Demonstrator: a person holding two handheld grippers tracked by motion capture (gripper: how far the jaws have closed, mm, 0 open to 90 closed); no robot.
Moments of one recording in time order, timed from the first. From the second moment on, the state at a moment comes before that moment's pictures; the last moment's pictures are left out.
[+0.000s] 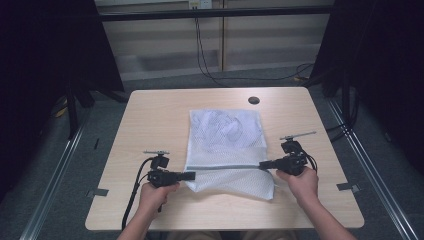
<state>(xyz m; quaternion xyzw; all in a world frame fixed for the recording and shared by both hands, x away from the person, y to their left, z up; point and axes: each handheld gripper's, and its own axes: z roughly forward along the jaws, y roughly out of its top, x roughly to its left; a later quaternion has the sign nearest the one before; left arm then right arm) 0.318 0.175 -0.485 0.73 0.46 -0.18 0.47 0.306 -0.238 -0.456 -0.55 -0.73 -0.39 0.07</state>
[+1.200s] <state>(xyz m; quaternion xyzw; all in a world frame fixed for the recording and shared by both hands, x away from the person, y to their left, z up) 0.319 0.176 -0.485 0.74 0.45 -0.17 0.46 0.303 -0.245 -0.455 -0.56 -0.73 -0.38 0.06</state>
